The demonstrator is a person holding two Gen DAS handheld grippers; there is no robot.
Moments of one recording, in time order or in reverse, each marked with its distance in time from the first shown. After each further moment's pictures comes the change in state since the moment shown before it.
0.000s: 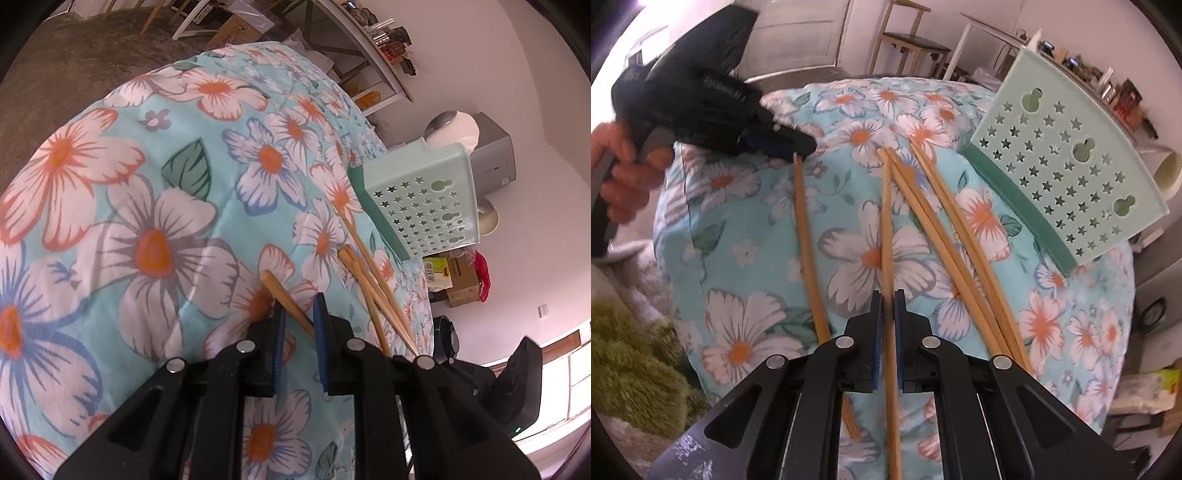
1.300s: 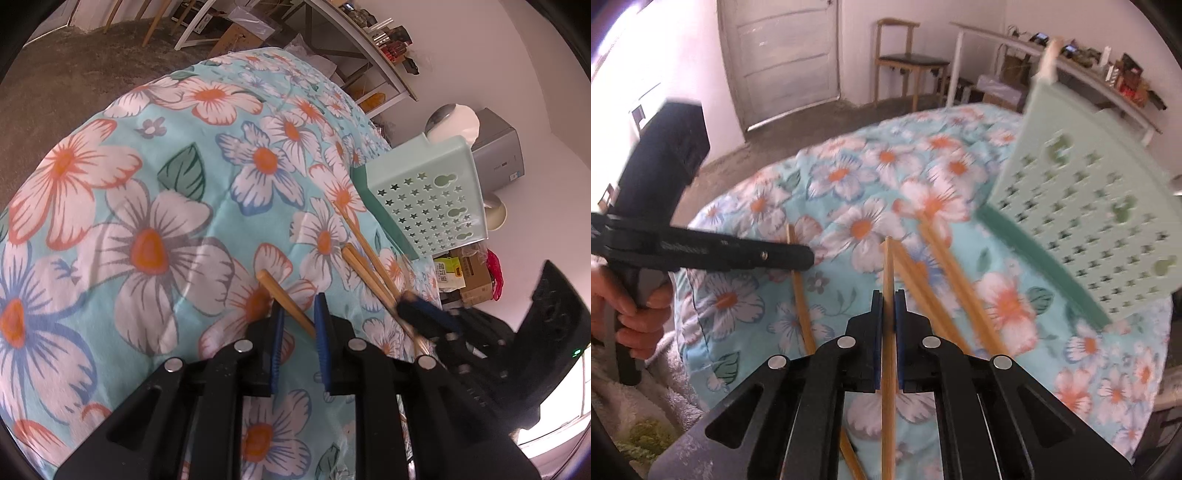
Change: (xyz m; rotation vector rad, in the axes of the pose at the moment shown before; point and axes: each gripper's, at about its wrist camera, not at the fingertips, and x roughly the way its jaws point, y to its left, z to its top) left arm 0.003 -0.011 -0.001 0.027 -0.017 0.050; right arm 0.011 -0.019 0.059 0.126 -0.108 0.100
